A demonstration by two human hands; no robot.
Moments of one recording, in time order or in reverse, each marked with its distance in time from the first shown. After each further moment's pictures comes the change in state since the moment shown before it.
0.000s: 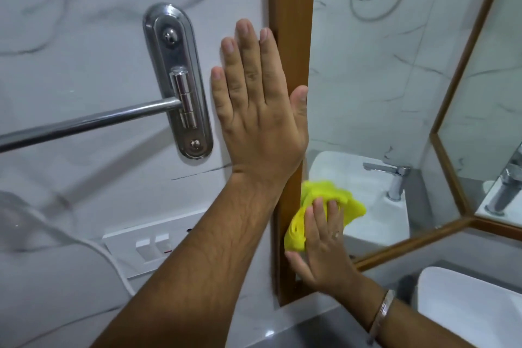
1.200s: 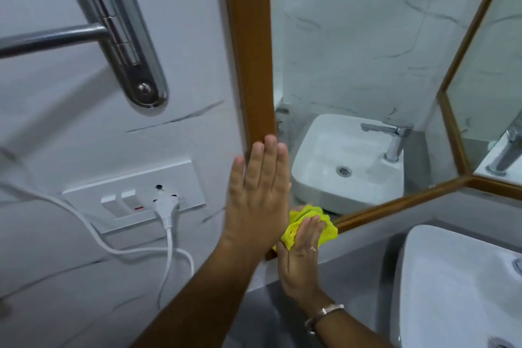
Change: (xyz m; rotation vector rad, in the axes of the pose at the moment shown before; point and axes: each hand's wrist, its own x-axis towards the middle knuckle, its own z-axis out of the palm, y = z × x) left_hand -0.188 -0.010 0.008 0.108 -0.328 0.351; right_hand -0.132 -0.037 0.068 0.267 -0.123 0.688
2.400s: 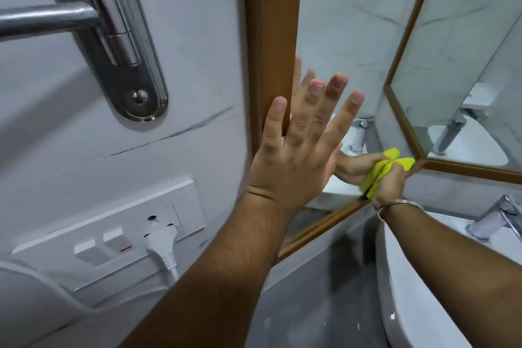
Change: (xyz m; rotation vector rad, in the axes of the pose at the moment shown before) left_hand 0.084 0.000 0.001 -0.047 0.303 0.181; right_hand 0.182 0.145 -0.121 0.738 0.732 0.805
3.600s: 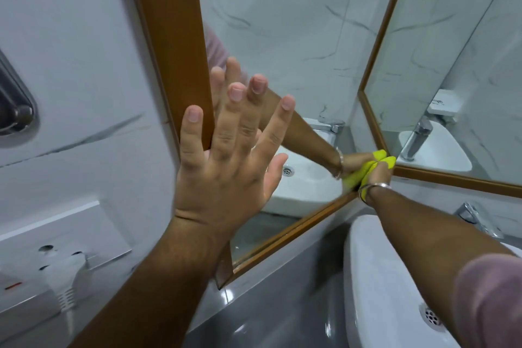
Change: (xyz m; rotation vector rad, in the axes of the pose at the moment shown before) left_hand 0.000 0.001 -0.001 0.133 -0.089 0.003; right_hand 0.069 -0.030 -0.011 -0.104 0.129 0.014
